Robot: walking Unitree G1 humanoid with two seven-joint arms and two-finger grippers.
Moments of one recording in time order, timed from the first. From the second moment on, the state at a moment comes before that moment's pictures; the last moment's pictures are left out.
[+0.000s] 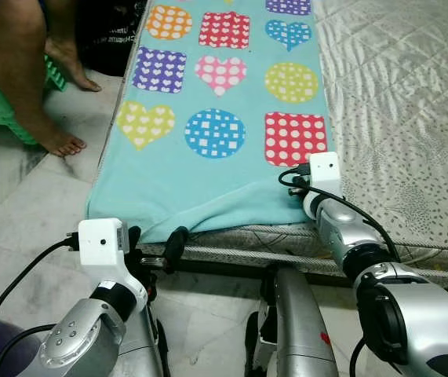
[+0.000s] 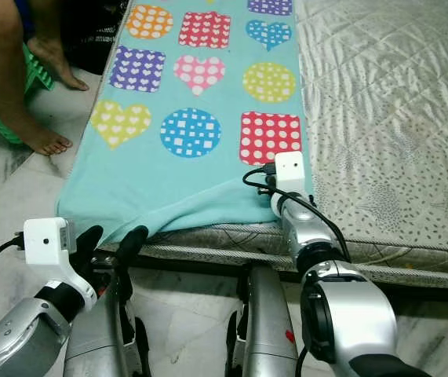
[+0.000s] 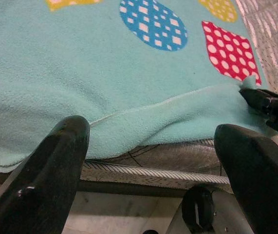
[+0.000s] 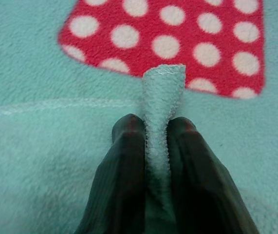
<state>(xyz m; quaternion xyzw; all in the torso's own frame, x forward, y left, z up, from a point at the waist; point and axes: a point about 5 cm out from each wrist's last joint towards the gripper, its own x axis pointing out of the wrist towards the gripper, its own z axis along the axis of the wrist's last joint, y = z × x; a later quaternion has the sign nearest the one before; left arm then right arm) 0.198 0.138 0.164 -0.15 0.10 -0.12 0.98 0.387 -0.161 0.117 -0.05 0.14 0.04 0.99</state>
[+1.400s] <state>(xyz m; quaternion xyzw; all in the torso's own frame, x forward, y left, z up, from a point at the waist) 0.207 0.148 0.159 -0.15 0.08 -0.10 0.98 0.337 -0.201 0.113 -0.02 0.05 0.15 0.99</state>
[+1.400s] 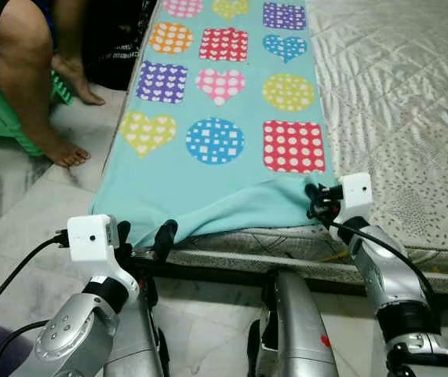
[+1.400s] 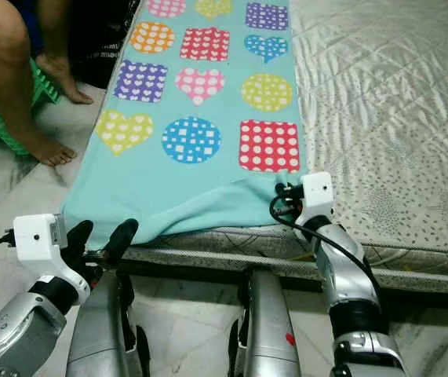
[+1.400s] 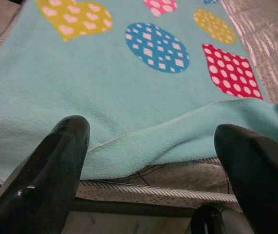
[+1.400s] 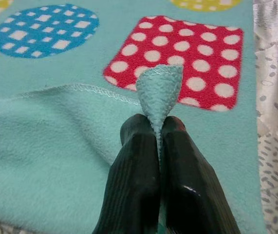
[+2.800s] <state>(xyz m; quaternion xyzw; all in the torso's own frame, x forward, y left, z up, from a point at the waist) 0.212 0.150 0.158 -0.15 0.08 -0.11 0.98 0.301 -0.219 0.104 -0.03 0.06 0.19 0.98</state>
